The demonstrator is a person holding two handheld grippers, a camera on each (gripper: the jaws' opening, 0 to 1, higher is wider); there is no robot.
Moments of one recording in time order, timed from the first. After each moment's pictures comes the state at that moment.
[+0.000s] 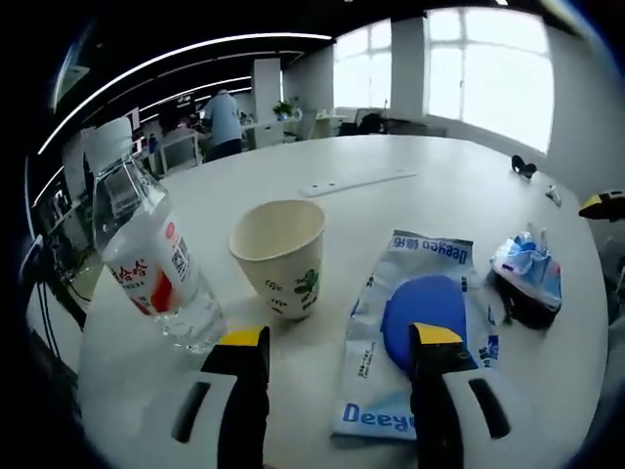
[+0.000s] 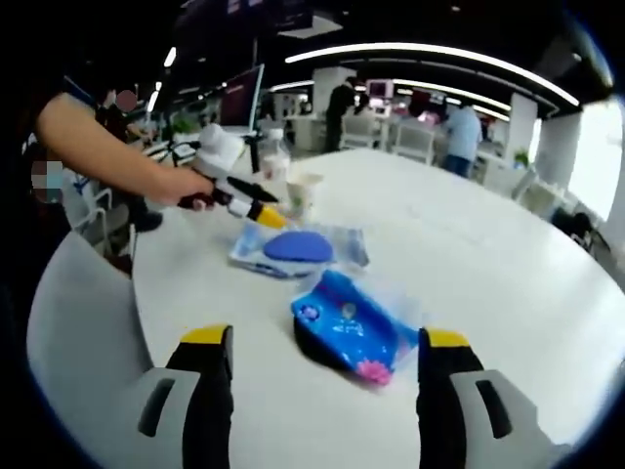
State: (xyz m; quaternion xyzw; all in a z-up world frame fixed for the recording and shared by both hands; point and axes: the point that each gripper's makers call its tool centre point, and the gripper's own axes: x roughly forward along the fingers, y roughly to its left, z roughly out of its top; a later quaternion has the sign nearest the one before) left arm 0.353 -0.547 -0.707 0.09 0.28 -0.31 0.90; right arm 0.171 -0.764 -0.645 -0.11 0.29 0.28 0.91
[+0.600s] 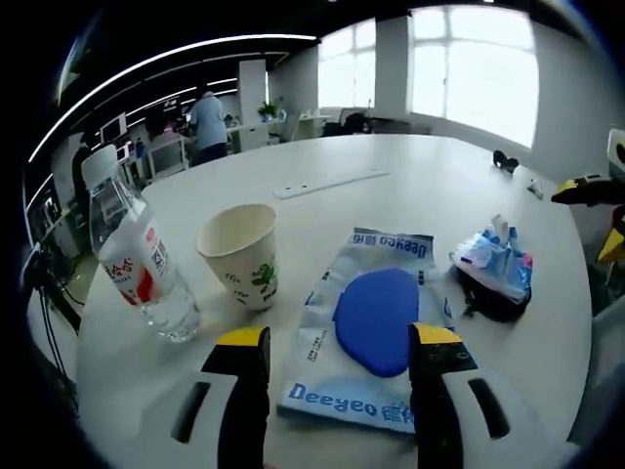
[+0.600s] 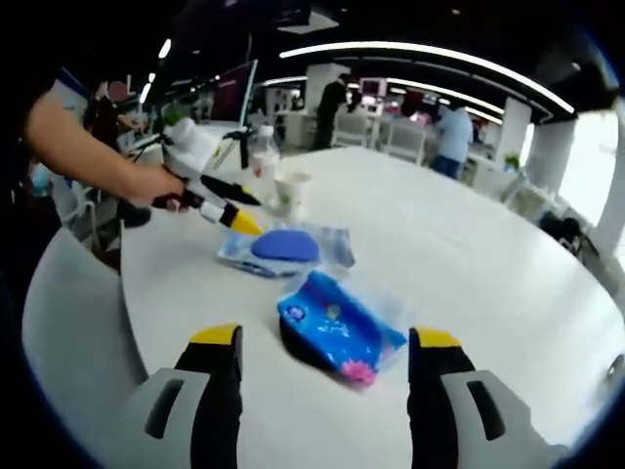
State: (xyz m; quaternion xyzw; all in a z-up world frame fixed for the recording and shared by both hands) left arm 0.316 -0.567 -0.699 0.10 0.28 -0.34 0.89; right arm 0.176 -0.770 -0.637 -0.13 0.29 0.26 0.91
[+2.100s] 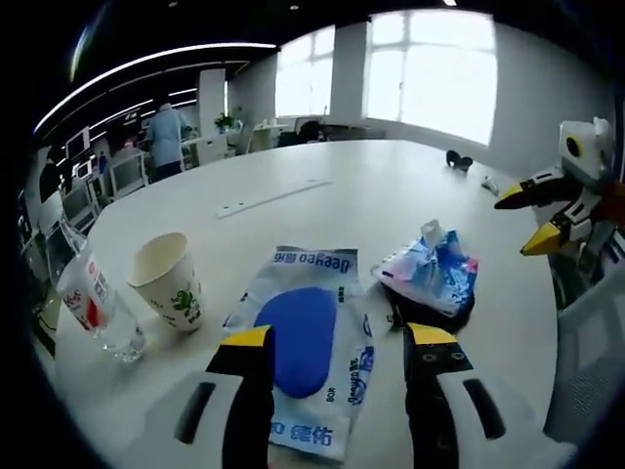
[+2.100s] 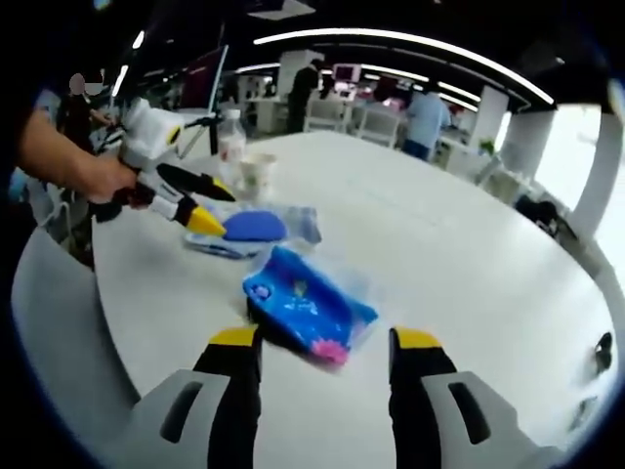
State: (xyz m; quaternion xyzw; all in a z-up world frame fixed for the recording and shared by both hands) left arm 0.279 -0.623 -0.687 0.09 0.27 -0.42 0.86; right arm 0.181 -0.804 -0.655 -0.13 0.32 0.19 0.92
